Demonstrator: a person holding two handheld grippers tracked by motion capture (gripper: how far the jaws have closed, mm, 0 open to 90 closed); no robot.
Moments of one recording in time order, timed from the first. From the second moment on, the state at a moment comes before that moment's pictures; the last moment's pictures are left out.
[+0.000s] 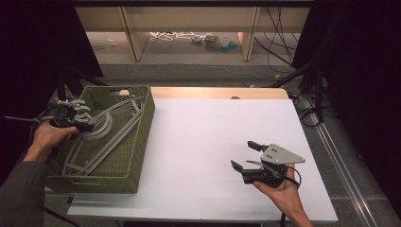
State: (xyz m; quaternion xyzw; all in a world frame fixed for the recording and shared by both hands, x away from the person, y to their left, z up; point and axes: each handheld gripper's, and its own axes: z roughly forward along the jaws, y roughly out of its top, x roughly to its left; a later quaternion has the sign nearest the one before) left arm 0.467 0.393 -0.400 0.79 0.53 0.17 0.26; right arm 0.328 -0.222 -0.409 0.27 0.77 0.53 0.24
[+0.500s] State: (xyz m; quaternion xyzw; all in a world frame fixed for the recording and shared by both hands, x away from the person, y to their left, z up) left arm 0.443 0.394 -0.359 0.72 0.56 0.19 0.36; right arm 0.329 -0.221 -0.410 0.27 0.77 0.53 0.24
